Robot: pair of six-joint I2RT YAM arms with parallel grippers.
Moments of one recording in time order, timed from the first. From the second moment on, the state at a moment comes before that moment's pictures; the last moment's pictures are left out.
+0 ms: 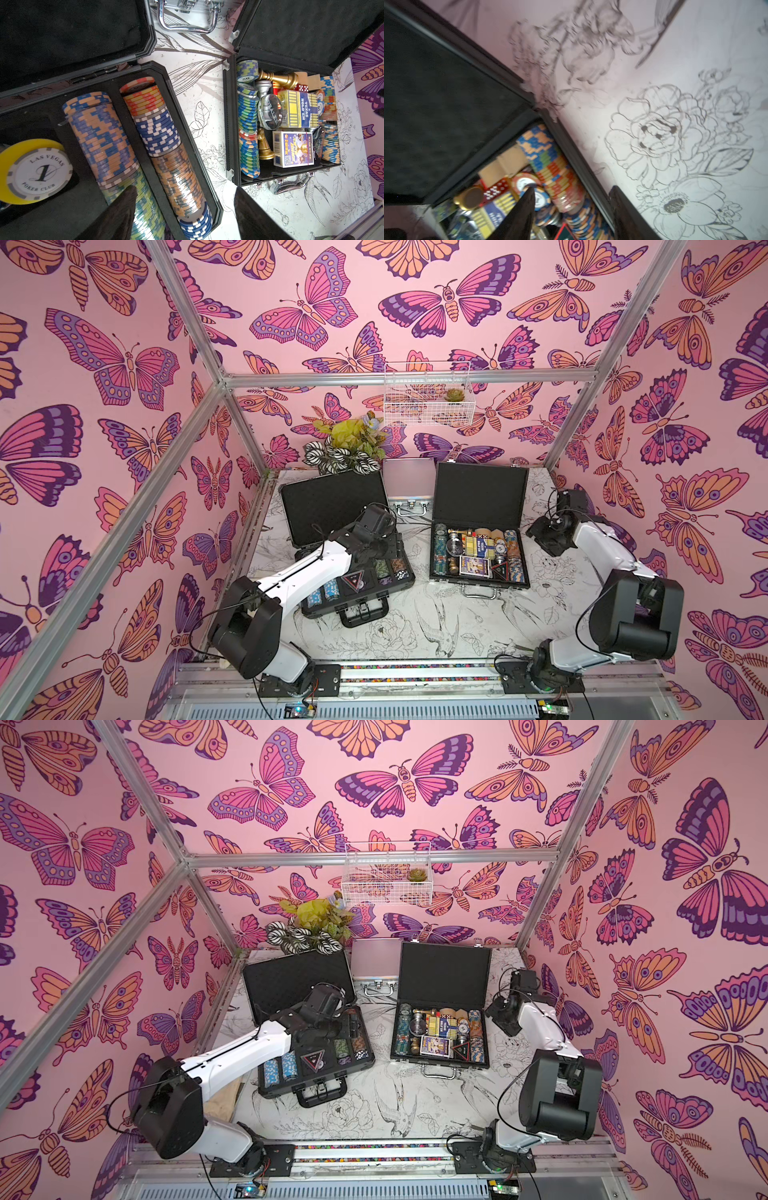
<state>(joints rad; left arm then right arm) -0.62 1.49 1.05 -0.46 0.04 -0.58 -0.19 1.51 1.11 -0.68 -0.09 0.60</state>
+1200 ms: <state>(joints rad) -0.63 1.50 1.05 -0.46 0.03 -0.59 0.18 1.94 1.54 -0.12 0.07 1.29</state>
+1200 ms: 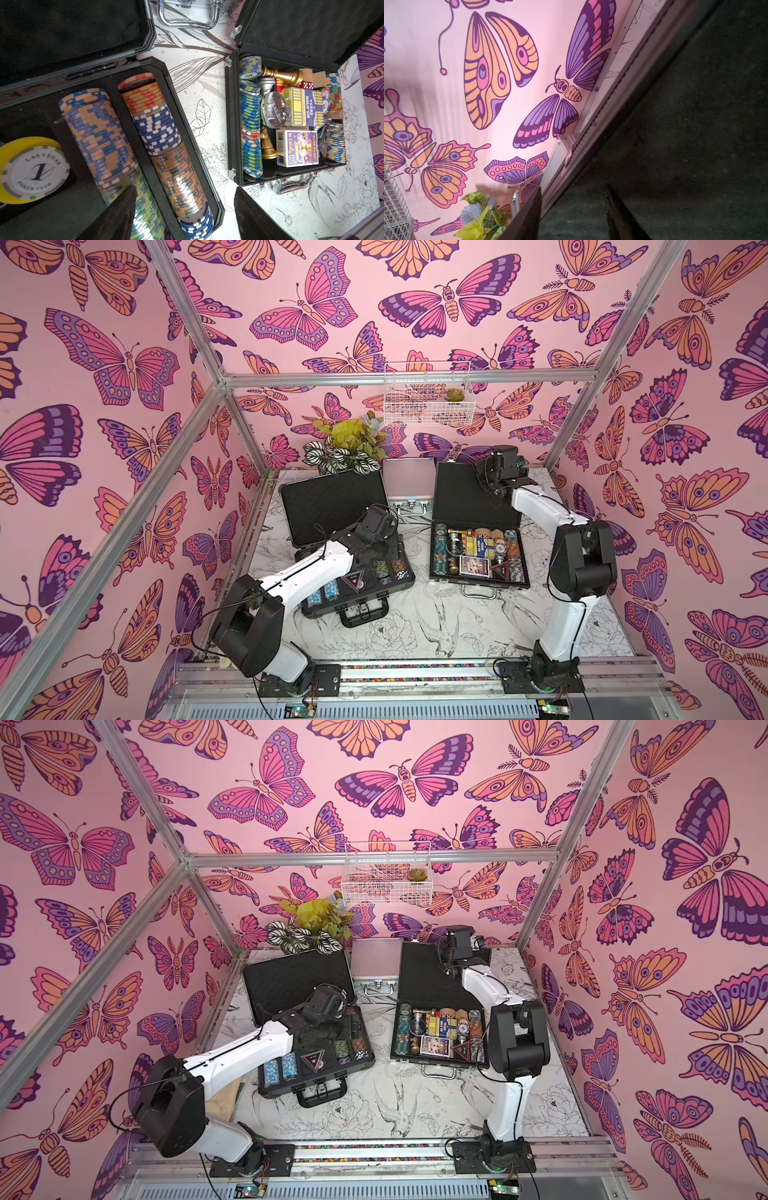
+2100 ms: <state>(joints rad) -0.63 1.50 1.01 -0.47 0.01 -0.59 0.16 2.01 1.66 -0.19 0.07 1.28</state>
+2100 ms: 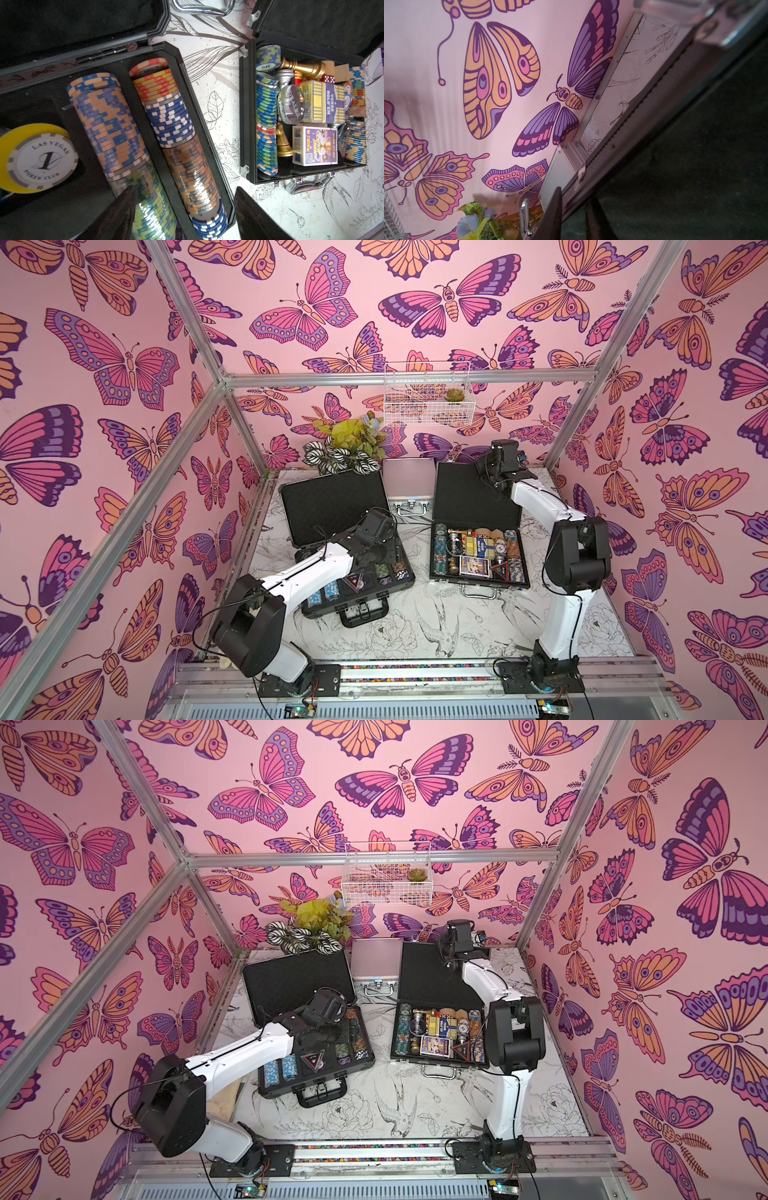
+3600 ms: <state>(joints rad) -0.65 1.91 1.46 -0.45 -0.02 -0.61 0.18 1.38 0.97 0.06 -0.05 1.24</state>
